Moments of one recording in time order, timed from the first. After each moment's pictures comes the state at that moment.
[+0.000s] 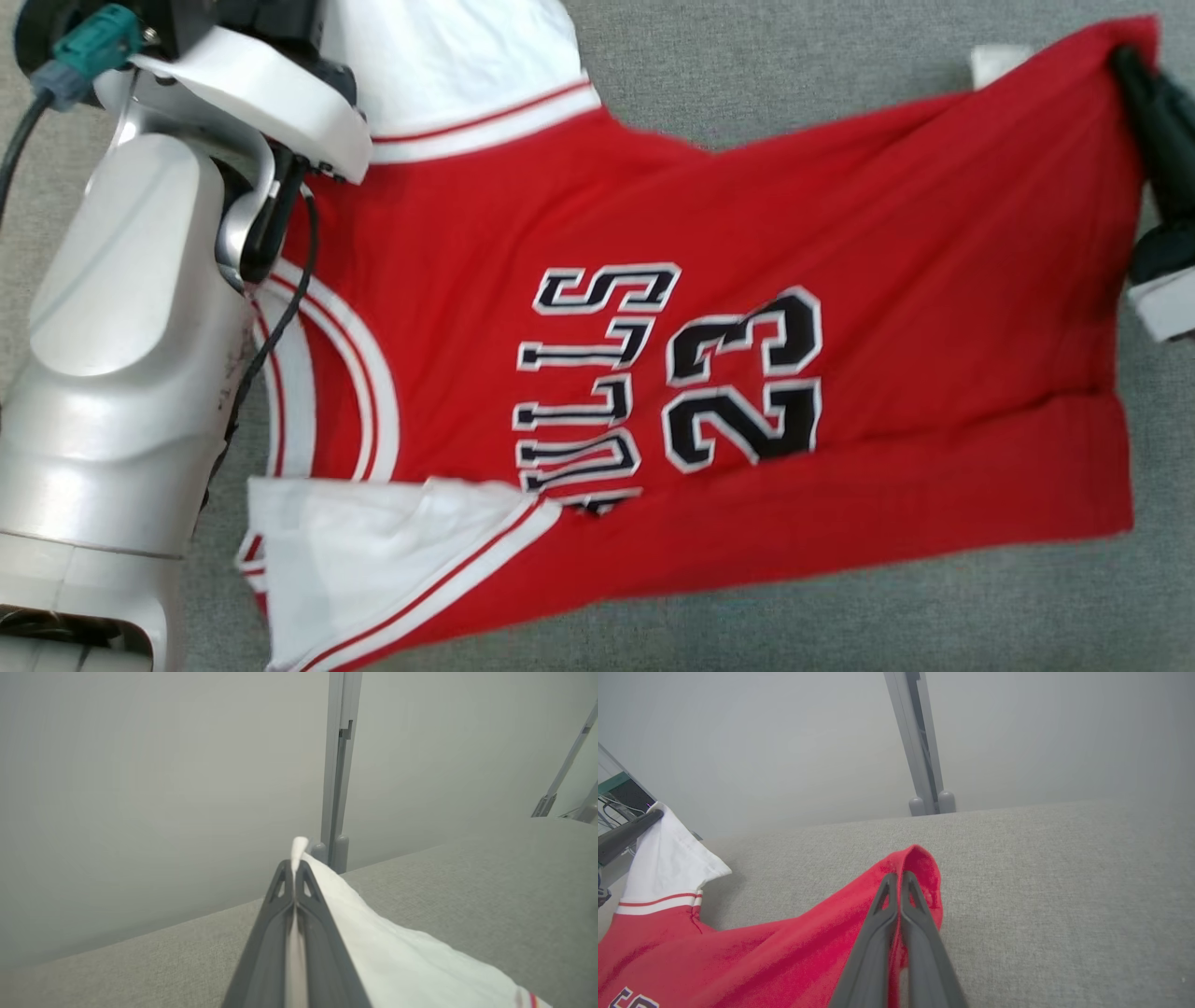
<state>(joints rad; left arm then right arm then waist) -0.99 0.21 -0.35 0.56 -0.36 -0.09 -0.16 -0.57 -0.51 0.21 0.08 0.82 0.13 0.02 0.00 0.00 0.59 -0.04</state>
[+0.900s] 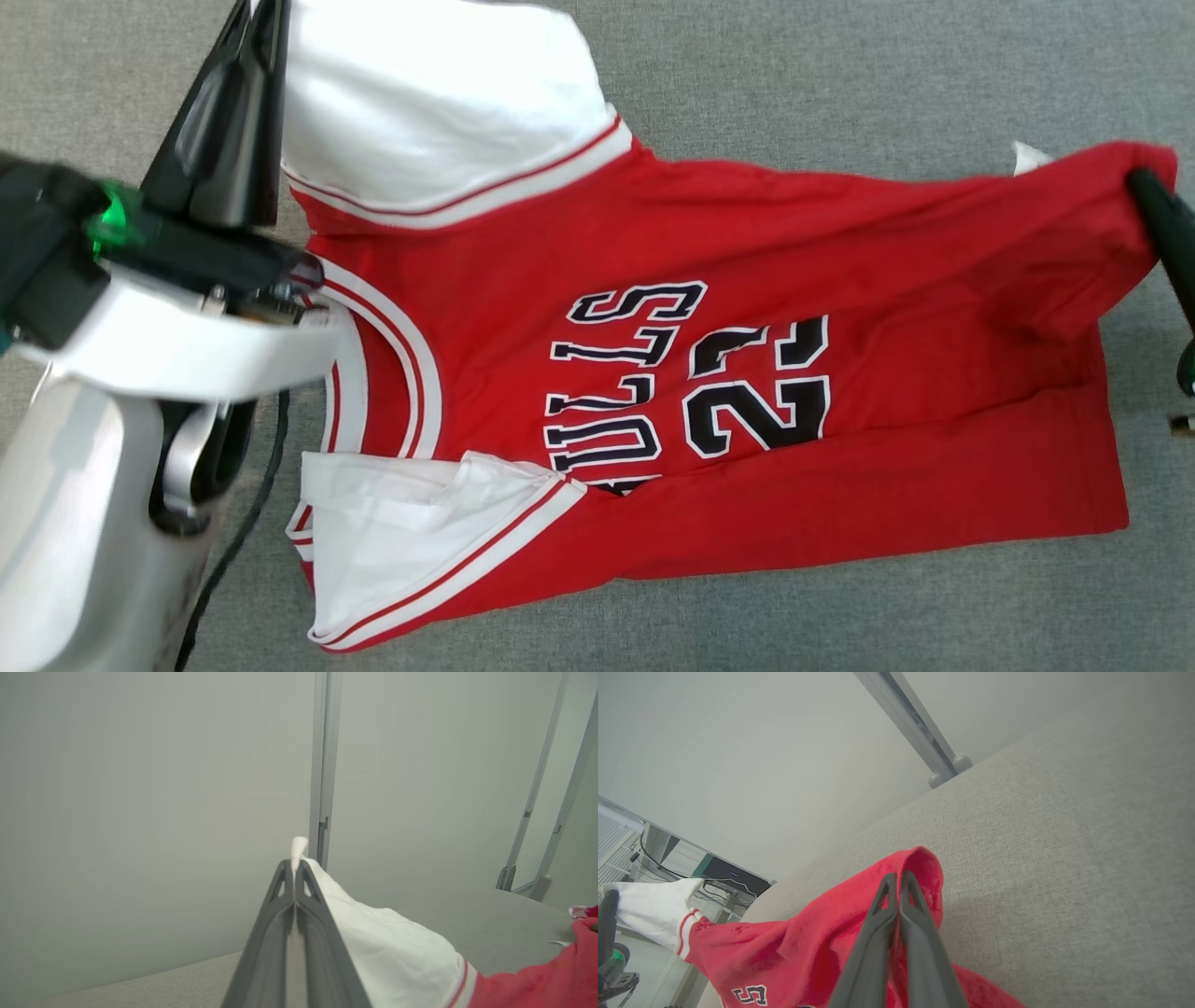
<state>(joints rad) -0.56 0.34 -0.26 -0.16 -0.46 0.03 -0.11 -0.36 -0.58 0.16 -0.01 1.28 0.13 0.07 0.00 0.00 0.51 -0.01</state>
